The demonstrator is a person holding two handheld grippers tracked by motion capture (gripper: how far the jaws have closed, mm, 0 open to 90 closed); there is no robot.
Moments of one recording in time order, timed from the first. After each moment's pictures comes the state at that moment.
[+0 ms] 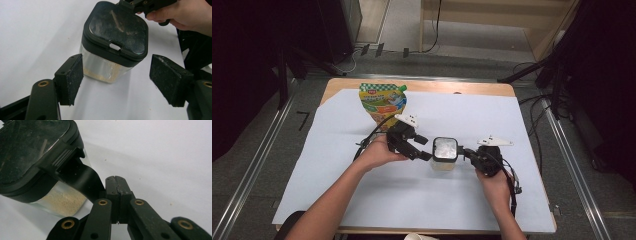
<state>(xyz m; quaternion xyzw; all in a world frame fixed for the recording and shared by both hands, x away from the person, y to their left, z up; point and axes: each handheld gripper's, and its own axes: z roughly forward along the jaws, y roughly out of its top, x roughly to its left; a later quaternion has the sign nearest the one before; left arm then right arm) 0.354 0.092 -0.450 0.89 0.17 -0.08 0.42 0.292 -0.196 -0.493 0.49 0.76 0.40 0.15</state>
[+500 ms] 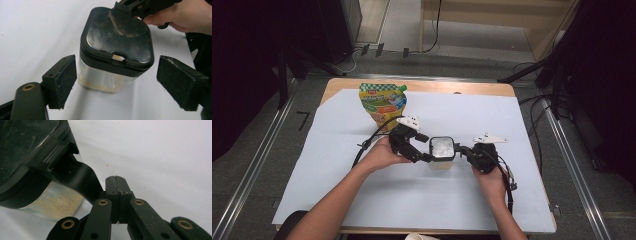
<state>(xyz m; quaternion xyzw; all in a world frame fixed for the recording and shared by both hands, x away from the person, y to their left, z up) 0.353 0.086 -0.458 0.89 0.17 -0.06 0.42 0.304 -0.187 -0.500 0.48 0.76 0.40 0.15</state>
